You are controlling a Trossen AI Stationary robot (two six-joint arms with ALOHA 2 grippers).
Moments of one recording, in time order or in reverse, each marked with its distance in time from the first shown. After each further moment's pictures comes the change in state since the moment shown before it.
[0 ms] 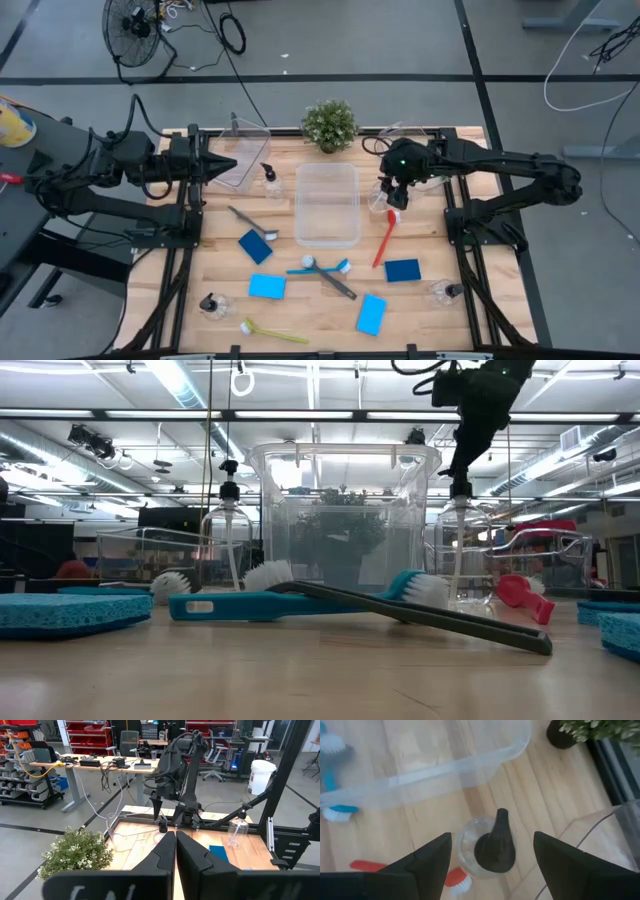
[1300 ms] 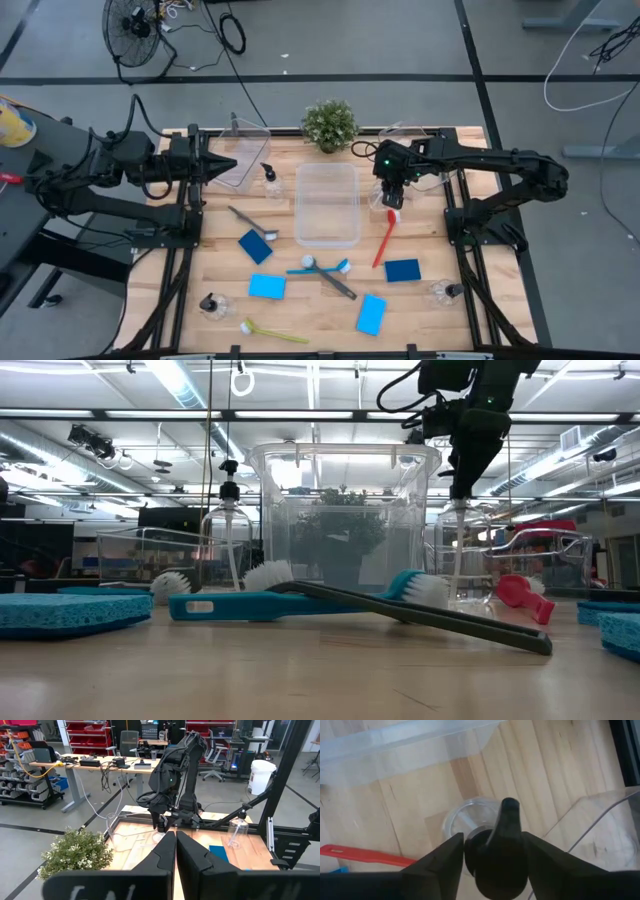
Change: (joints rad) left arm 0.000 0.000 0.000 0.000 0.000 0.000; right arm -0.047 0.123 0.000 -0.039 0.005 -0.043
